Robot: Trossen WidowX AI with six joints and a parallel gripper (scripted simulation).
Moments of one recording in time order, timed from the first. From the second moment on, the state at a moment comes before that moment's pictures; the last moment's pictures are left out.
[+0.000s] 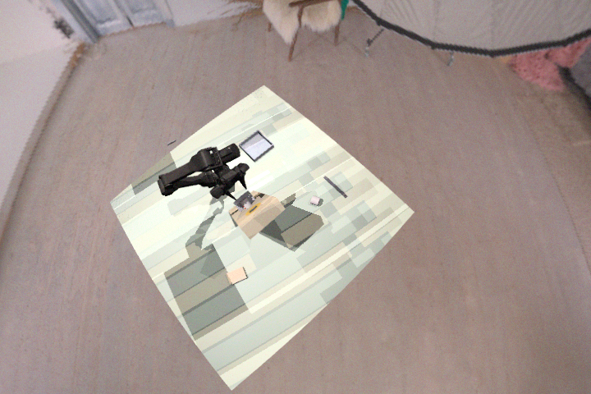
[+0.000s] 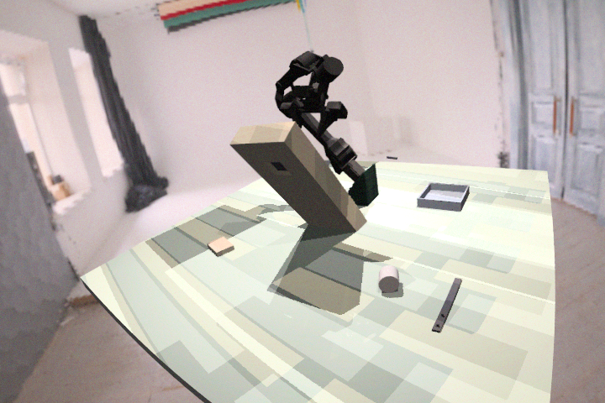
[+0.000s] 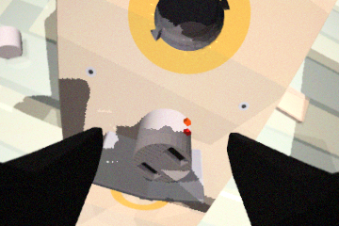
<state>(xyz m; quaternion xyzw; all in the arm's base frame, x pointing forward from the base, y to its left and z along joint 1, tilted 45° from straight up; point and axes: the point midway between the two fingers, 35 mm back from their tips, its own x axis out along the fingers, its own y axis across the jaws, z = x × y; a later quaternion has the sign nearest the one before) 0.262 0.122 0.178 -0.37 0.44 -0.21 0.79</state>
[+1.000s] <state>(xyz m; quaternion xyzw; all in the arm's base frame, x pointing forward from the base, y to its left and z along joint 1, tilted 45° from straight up) 0.257 0.075 0.137 -0.28 0.47 -0.27 0.79</state>
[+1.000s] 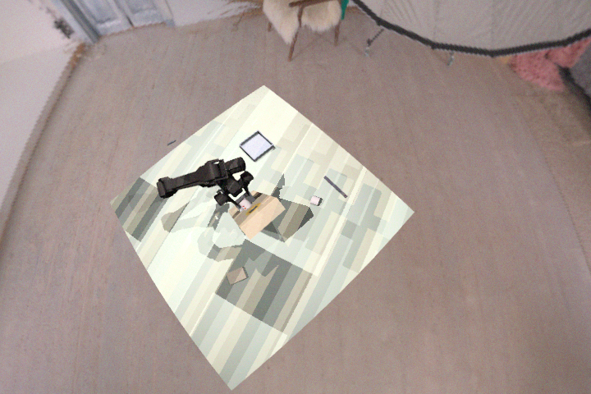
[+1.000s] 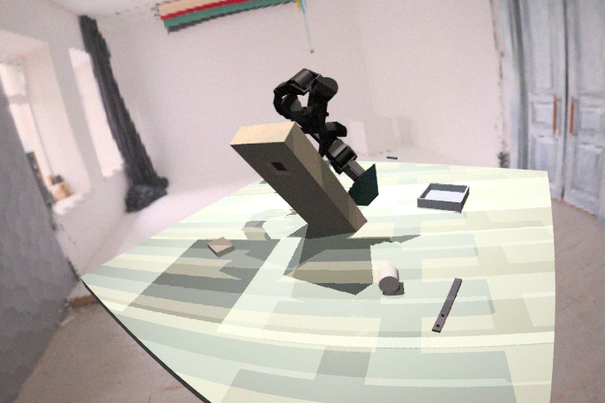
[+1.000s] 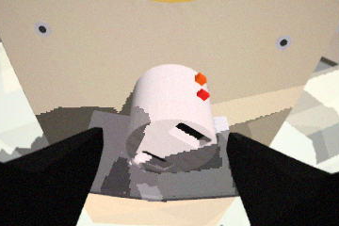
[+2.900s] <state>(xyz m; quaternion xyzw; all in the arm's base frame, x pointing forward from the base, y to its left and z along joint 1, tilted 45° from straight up) 0.245 0.142 0.197 -0.29 0.45 -0.20 0.82</state>
